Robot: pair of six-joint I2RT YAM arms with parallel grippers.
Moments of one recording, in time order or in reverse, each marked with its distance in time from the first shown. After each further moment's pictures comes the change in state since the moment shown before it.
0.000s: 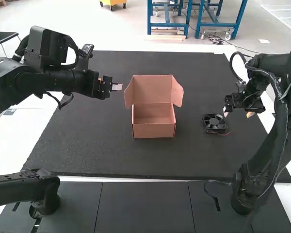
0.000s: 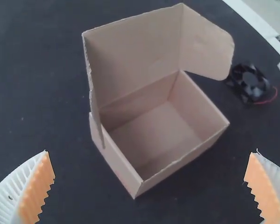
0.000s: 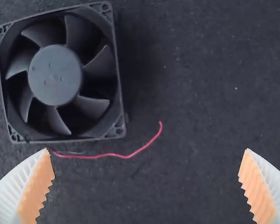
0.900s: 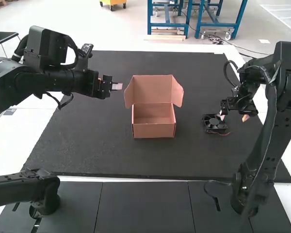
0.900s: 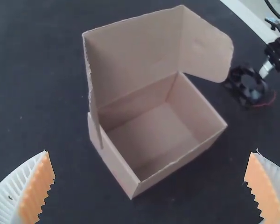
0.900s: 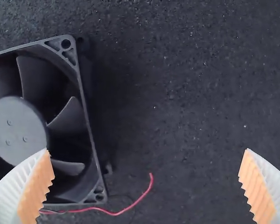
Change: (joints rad) left arm 0.000 0.000 0.000 0.002 0.000 -0.018; right arm 0.003 0.218 0.091 0.045 0.040 0.047
